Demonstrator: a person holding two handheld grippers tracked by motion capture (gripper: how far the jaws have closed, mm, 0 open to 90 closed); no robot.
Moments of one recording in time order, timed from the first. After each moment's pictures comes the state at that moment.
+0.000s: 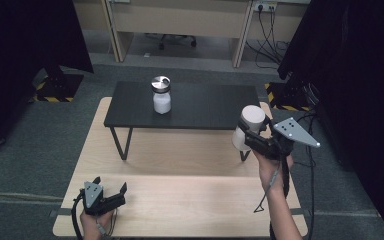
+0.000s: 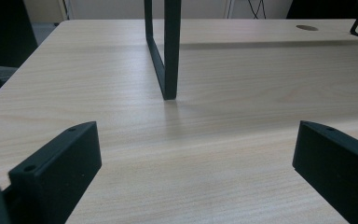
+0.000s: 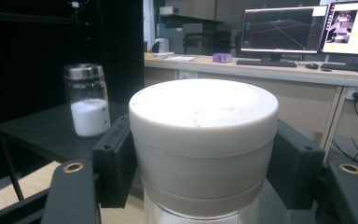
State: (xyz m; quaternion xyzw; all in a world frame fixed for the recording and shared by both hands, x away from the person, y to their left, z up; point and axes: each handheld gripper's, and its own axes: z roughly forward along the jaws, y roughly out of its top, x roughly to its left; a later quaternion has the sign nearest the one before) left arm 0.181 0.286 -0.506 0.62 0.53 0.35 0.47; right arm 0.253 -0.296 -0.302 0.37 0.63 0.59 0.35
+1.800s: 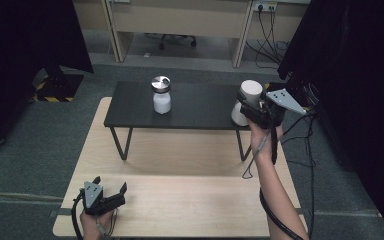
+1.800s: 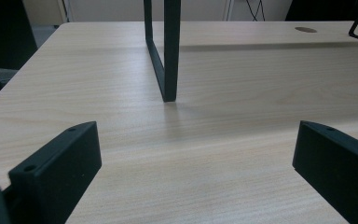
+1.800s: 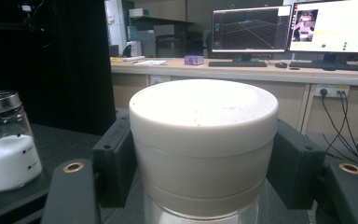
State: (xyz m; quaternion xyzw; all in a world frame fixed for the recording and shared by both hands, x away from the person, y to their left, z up) left arm 0.180 0.287 -0.507 0.62 0.52 0.35 0.47; right arm 0.325 -0.272 -0.292 0.41 0.60 0.58 0.38
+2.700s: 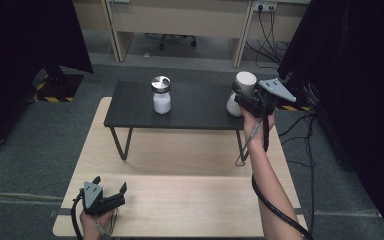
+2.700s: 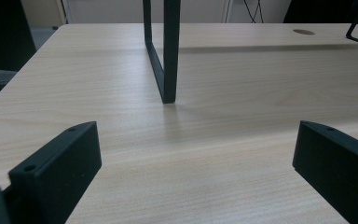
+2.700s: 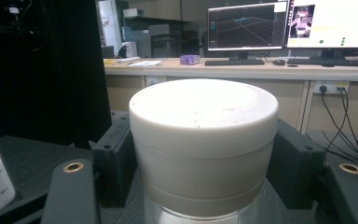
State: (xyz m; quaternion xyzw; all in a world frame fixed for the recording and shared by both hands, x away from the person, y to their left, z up) left arm 0.180 0.288 -0.508 0.62 0.52 0.35 0.47; right arm 0.360 -0.259 -0.292 0.43 0.59 0.58 0.37
